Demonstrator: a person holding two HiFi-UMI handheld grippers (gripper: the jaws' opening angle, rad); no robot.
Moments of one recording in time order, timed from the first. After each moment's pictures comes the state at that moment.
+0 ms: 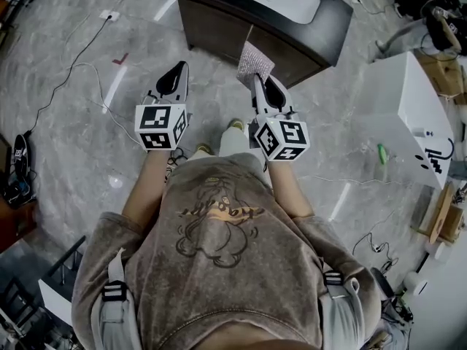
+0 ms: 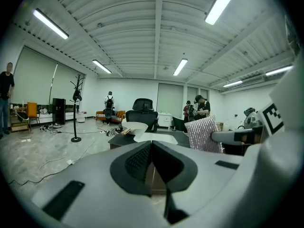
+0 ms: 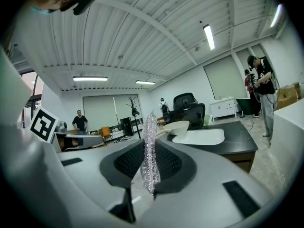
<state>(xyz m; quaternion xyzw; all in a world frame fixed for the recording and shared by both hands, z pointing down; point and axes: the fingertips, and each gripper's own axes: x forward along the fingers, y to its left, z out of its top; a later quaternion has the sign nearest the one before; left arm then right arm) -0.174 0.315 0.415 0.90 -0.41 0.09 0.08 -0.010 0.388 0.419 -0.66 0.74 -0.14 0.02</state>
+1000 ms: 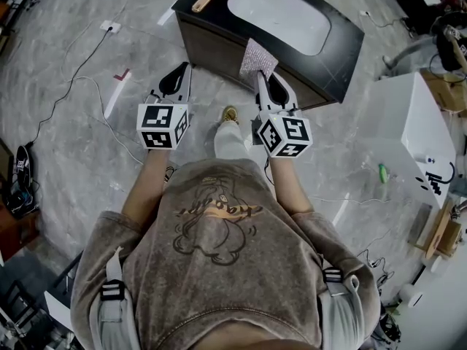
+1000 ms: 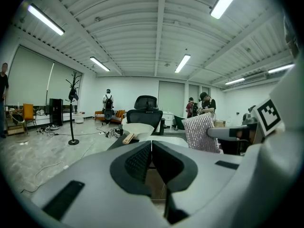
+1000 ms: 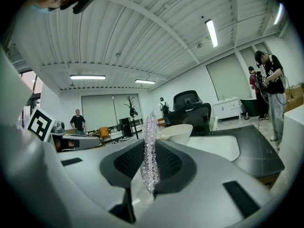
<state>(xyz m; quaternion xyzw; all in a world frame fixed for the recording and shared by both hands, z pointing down) -0.130 0.164 0.425 0.91 -0.41 0.10 0.08 0.038 0.225 0.424 -0.66 0.74 -0.13 0.02</state>
